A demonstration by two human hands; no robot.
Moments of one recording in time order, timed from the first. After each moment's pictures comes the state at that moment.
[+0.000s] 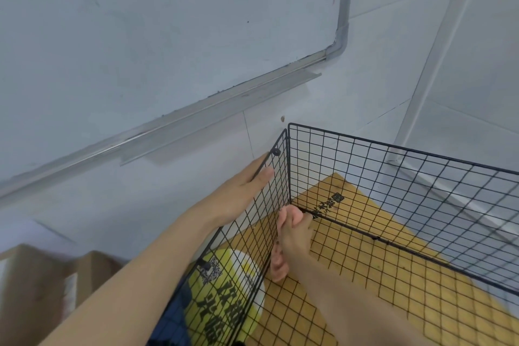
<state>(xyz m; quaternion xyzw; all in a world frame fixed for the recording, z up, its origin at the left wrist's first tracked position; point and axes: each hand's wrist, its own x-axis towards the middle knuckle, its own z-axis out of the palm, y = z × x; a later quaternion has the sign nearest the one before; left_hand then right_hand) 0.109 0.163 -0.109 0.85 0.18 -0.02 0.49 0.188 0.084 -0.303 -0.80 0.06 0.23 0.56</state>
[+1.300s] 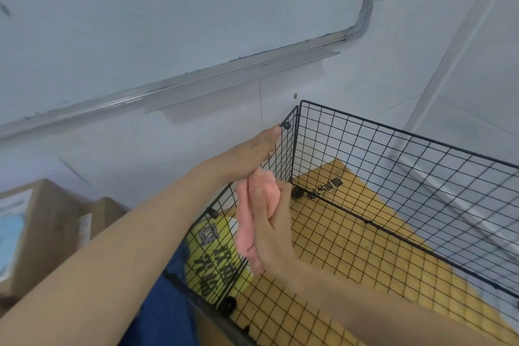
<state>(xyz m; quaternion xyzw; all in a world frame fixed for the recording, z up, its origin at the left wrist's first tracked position) 0.107 0.151 -0.093 0.87 0.20 -0.05 0.44 0.090 0.036 -0.188 -0.55 -0.30 0.22 0.74</state>
